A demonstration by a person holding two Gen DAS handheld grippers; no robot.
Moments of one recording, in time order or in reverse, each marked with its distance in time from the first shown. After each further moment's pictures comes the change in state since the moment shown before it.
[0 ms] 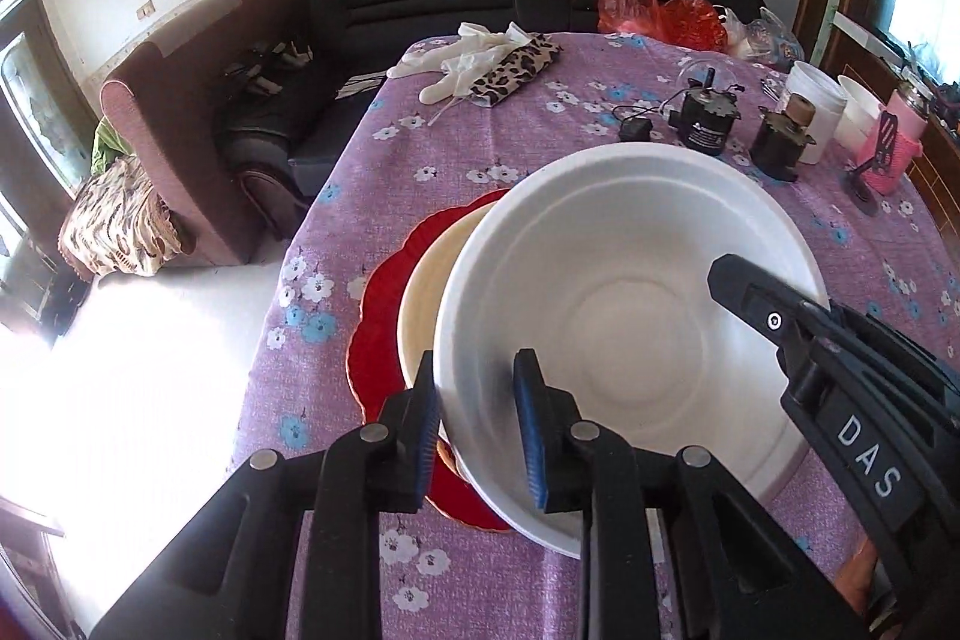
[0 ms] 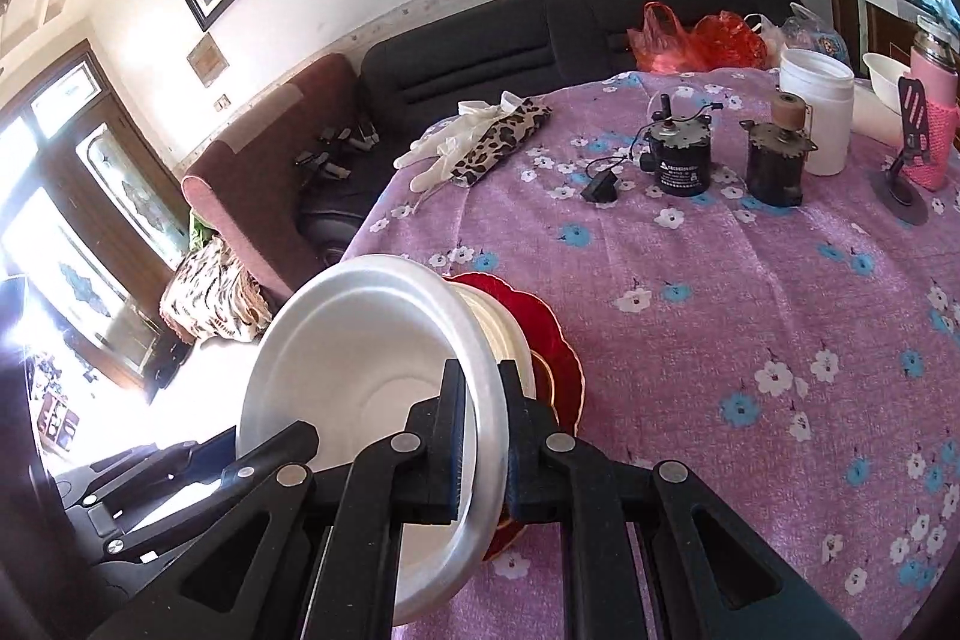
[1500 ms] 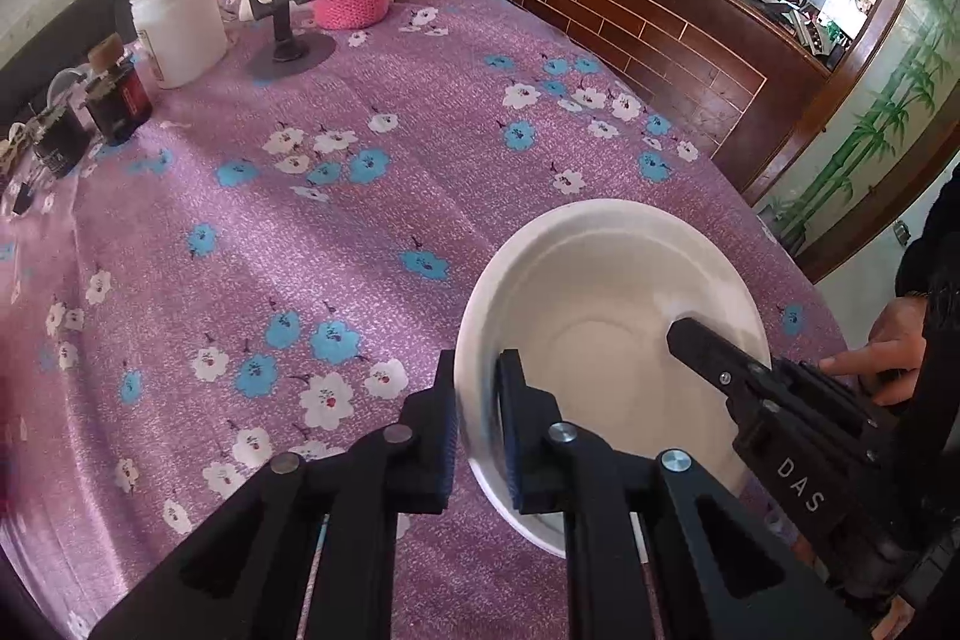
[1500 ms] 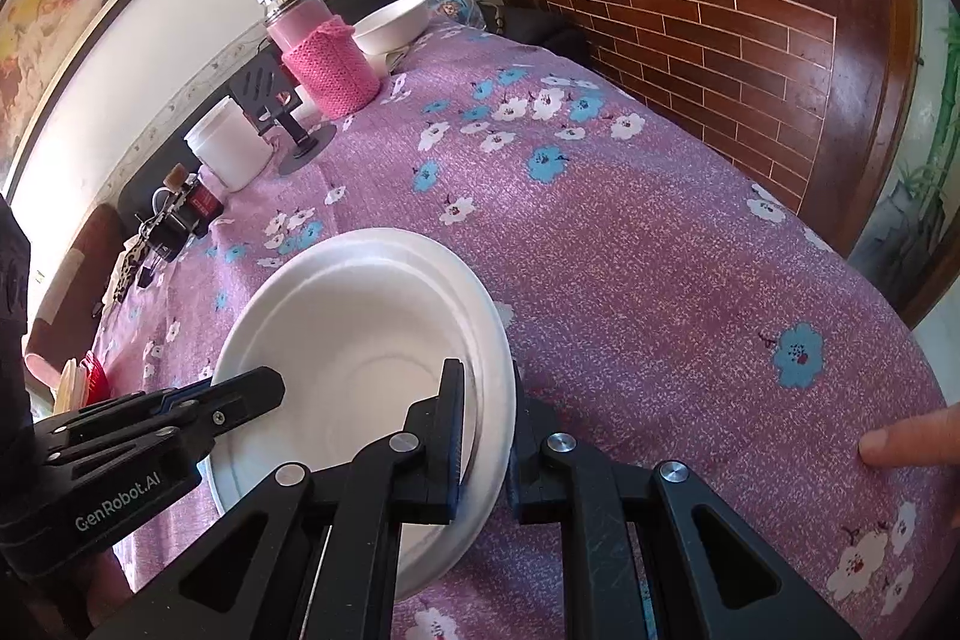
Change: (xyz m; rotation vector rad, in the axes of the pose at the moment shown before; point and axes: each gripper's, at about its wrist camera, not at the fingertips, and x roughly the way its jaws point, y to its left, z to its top) left arm -0.034 -0.430 -0.095 0.469 0.091 -0.538; right arm -0.238 -0.388 -0.146 0.438 -0.100 -0.395
